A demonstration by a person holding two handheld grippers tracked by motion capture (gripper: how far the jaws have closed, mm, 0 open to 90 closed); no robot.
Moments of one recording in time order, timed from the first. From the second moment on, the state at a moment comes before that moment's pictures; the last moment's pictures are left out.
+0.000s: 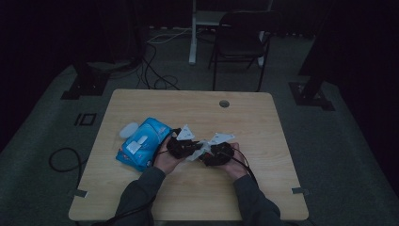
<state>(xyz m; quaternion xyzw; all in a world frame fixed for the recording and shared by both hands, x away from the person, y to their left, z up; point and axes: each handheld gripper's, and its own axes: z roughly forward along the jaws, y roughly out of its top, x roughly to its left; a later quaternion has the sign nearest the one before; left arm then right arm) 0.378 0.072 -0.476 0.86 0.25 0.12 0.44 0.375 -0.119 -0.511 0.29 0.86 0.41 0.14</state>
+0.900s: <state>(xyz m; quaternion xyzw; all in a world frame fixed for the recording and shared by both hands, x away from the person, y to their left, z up) 0.389 0.064 -0.481 0.84 0.27 0.13 0.44 0.367 -0.110 -0.511 0.26 0.87 0.41 0.13</state>
